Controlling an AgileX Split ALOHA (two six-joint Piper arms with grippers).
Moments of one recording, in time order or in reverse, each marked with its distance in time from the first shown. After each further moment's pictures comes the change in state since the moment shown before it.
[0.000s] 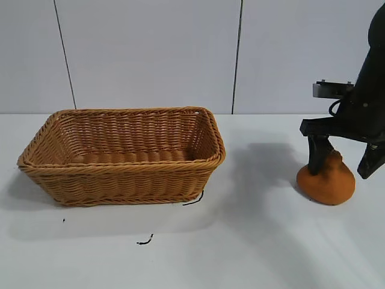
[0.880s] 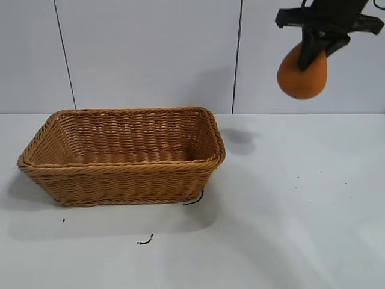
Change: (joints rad) left arm 0.000 0.000 0.000 0.000 -0.001 0.000; right arm 0.275 -0.076 -0.553 -0.005 0.232 -0.020
